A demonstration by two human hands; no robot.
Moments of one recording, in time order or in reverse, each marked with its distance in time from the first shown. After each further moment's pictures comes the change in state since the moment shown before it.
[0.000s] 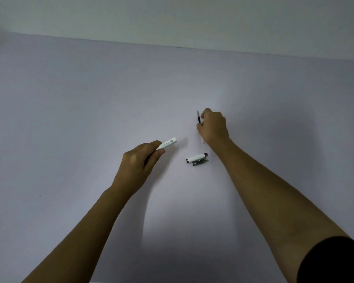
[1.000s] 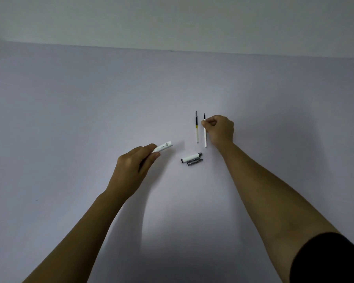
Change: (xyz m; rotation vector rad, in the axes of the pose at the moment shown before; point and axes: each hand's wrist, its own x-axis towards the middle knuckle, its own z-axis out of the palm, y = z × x) left_hand -0.005 0.004 -0.002 0.041 -0.017 0.028; right_hand -0.007 0.037 0.002 0.452 0.148 0.219
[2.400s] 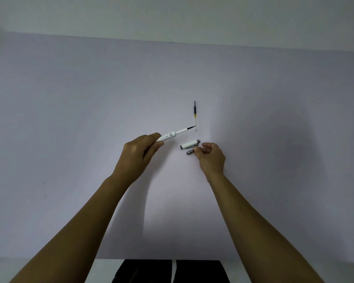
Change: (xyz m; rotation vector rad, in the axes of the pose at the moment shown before) left_hand -0.008 0.008 0.000 -0.042 -0.006 0.030; right_hand -0.118 0.020 0.009 0.338 -0.030 0.355
